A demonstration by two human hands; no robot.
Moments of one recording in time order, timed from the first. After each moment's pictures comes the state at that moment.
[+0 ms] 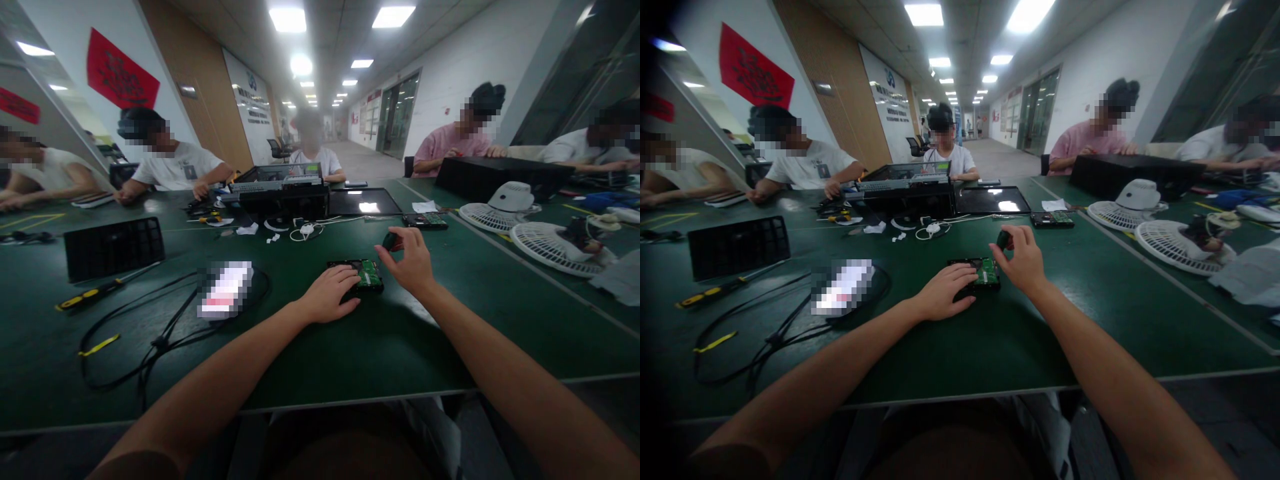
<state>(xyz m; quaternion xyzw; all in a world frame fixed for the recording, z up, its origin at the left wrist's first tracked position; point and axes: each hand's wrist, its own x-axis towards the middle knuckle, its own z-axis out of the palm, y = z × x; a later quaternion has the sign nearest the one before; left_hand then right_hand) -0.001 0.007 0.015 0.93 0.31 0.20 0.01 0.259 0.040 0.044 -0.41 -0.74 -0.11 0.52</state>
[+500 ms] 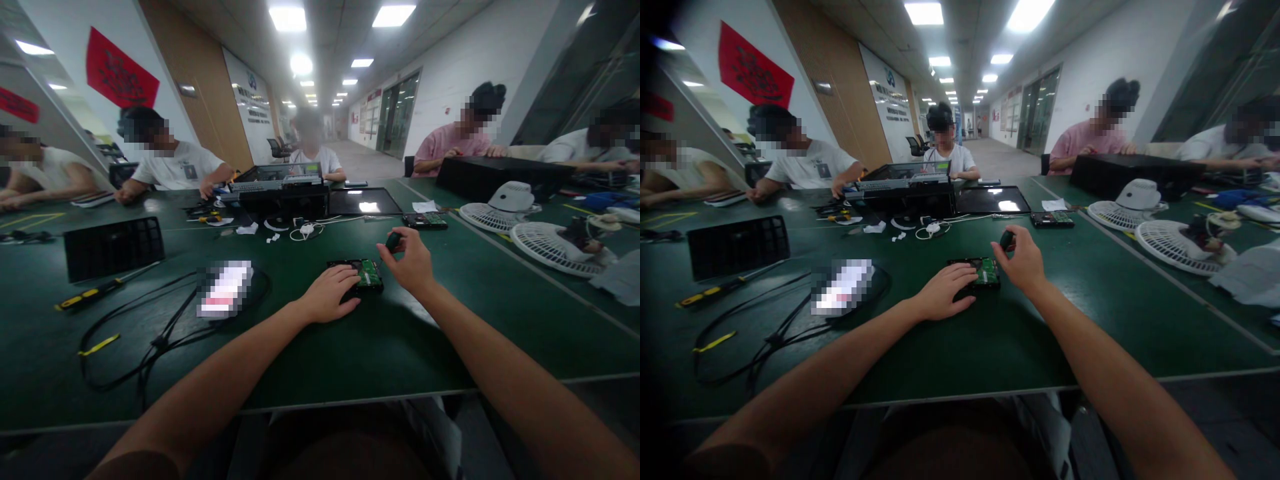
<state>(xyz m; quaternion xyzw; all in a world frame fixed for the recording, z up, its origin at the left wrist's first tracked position) -0.001 0.006 0.016 0.93 0.31 0.20 0.01 0.259 0.045 0.038 -0.44 -0.71 -0.08 0.54</state>
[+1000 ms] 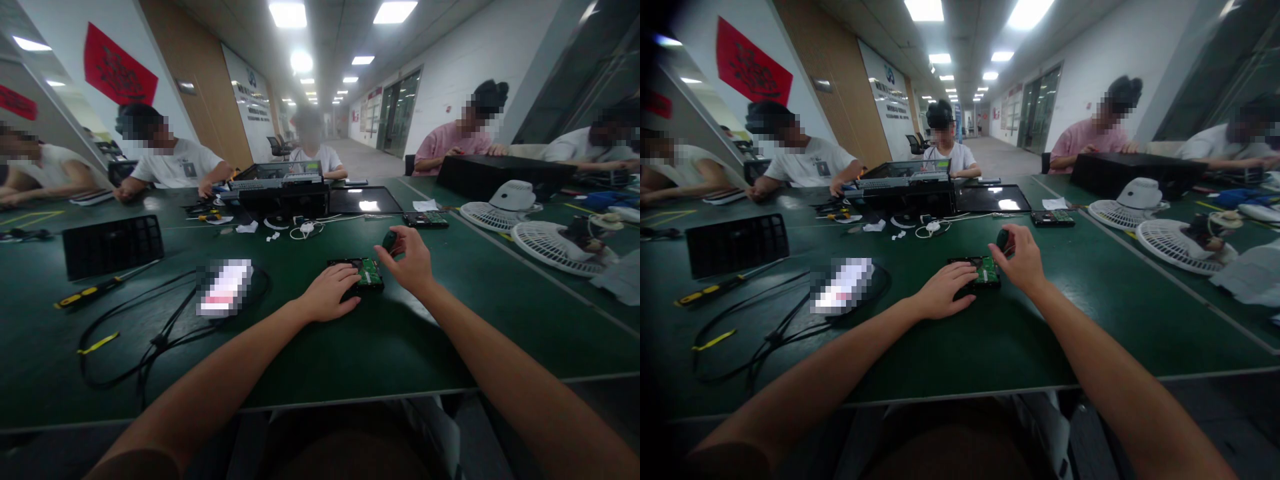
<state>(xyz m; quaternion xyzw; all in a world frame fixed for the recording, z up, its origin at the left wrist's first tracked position) 0.000 0.007 0.014 0.93 0.31 0.20 0.01 0.256 0.042 0.039 -0.43 -0.72 -0.07 0.54</state>
